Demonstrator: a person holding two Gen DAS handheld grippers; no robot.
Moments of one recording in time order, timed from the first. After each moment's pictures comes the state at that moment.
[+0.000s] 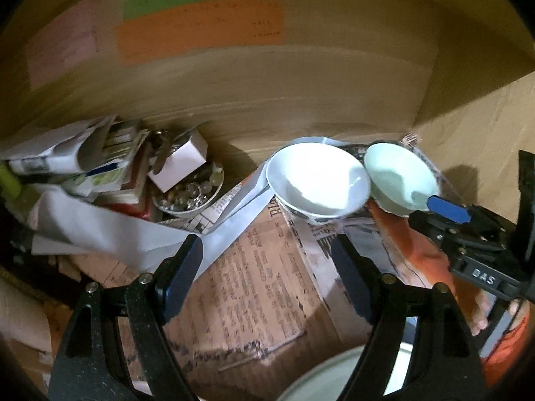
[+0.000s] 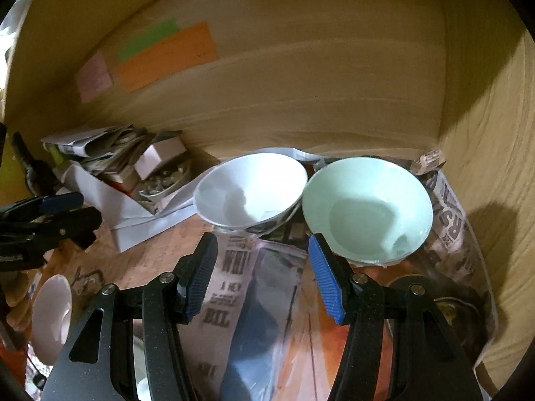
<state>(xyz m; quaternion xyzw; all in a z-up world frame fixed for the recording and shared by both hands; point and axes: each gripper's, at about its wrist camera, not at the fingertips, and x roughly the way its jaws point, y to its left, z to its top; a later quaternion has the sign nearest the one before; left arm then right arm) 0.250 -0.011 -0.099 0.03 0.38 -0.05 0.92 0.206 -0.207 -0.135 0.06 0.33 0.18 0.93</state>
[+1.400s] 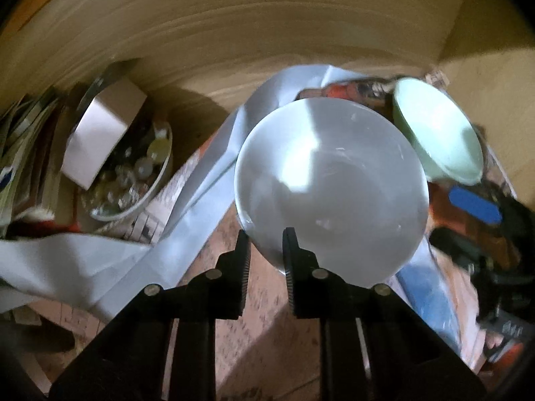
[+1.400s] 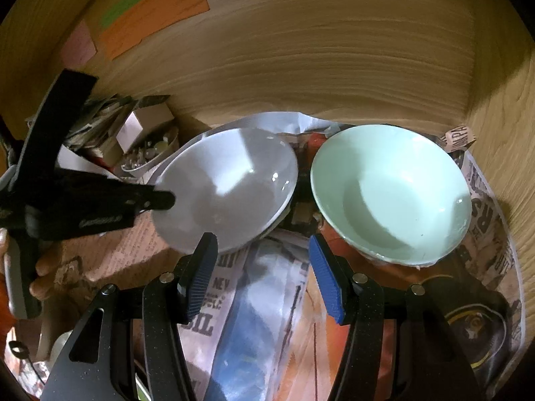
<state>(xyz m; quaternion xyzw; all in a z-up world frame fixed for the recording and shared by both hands) 0.330 -0.039 -0.169 0.07 0.50 -0.09 0.86 0.232 -0.193 -0.173 0.05 0.38 0.19 0.91</state>
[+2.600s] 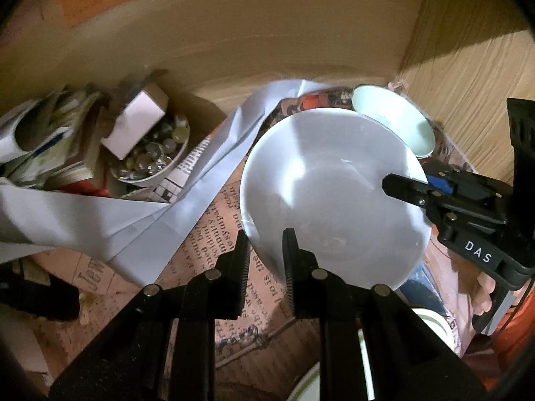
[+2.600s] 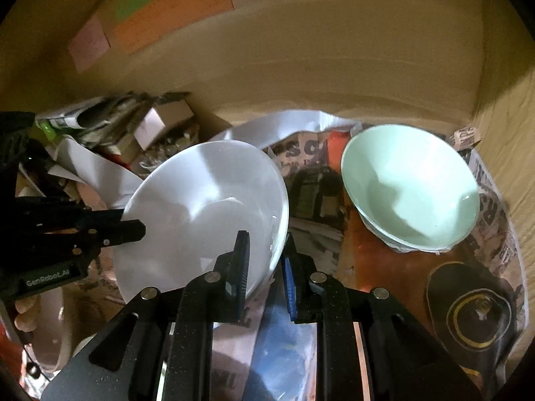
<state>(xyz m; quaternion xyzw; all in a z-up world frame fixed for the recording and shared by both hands) 0.255 -0.018 -0.130 0.06 0.45 -0.12 0.88 0.212 -0.171 -0.150 0.05 0.38 0.19 0.90</state>
